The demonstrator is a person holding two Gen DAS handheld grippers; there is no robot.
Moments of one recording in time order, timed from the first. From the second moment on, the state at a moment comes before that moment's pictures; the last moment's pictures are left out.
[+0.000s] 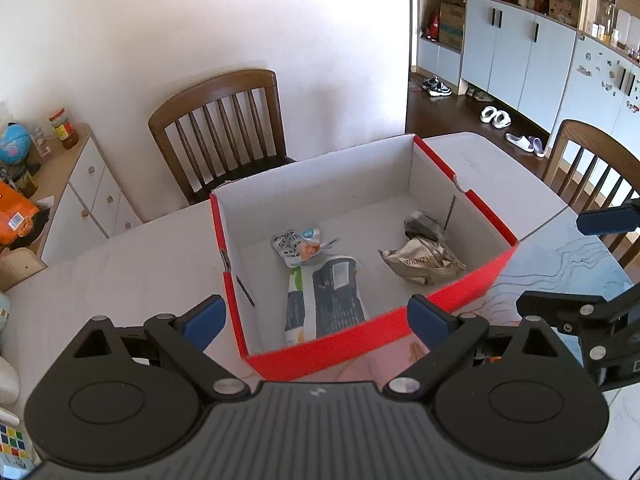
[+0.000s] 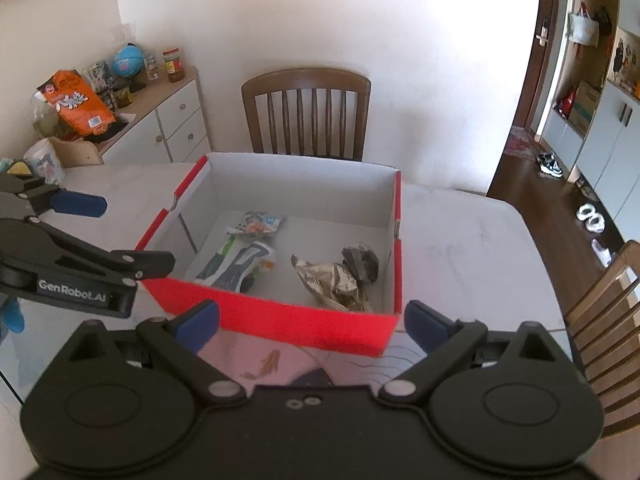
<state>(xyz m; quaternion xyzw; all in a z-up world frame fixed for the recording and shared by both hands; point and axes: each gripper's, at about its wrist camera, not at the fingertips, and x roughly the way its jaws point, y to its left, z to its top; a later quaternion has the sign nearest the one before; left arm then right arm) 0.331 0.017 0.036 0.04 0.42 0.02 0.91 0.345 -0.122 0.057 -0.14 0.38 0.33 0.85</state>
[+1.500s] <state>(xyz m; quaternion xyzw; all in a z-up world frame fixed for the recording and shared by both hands) 0.205 -0.042 -0.029 0.03 0.43 -0.02 0.90 0.277 -0.215 0.000 -0.11 0.39 0.30 0.86</state>
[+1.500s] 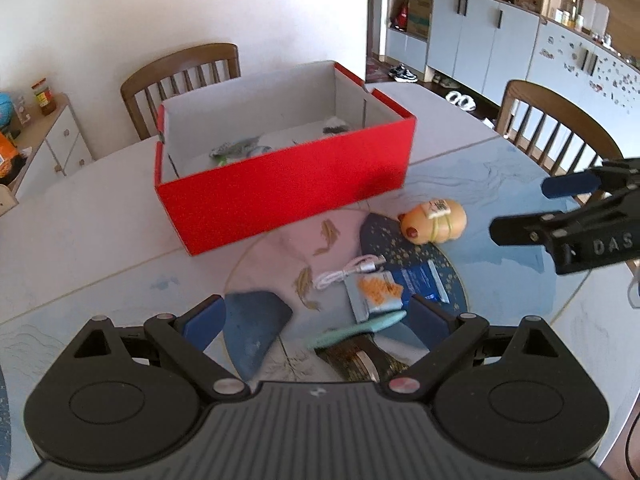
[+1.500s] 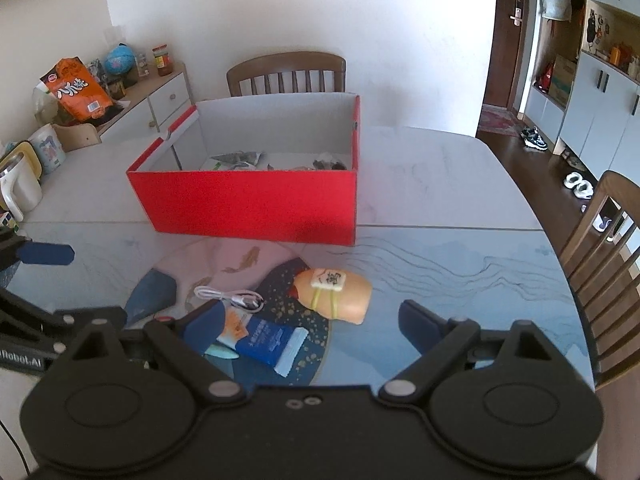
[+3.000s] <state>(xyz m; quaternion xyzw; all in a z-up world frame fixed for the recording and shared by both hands) 0.211 -0.047 -0.113 -0.03 0.46 -0.02 0.89 0.332 -0.174 -0.079 -0.12 0.41 0.28 0.86</state>
